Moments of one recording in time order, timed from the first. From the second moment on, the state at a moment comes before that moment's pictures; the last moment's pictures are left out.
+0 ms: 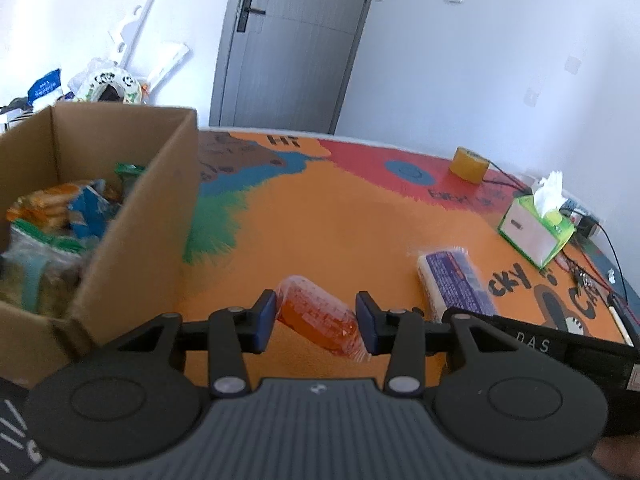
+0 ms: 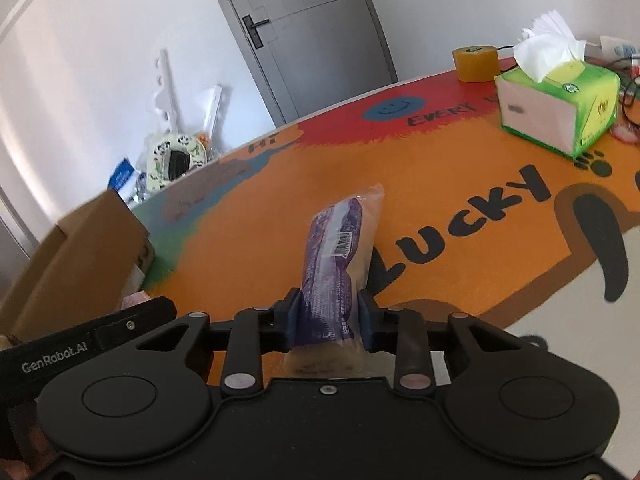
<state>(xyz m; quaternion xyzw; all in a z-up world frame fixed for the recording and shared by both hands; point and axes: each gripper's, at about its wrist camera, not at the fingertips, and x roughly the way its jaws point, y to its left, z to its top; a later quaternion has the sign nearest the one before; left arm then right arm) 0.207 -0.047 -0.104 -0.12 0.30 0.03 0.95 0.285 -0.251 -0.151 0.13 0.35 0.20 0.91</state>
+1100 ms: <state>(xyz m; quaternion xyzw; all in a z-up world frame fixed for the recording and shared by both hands) 0.118 0.015 -0.018 -0.14 0.17 0.06 0.97 0.231 -0.208 -0.054 0.14 0.22 0.30 0.91</state>
